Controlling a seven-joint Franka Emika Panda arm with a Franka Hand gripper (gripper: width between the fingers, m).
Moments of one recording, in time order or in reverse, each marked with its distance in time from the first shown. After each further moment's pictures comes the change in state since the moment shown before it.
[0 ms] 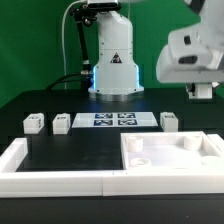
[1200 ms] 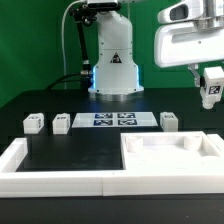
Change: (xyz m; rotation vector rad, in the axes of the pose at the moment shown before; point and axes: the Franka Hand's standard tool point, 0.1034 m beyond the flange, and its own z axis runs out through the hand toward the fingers) arm 0.041 0.000 -0.059 0.105 0.798 -0.050
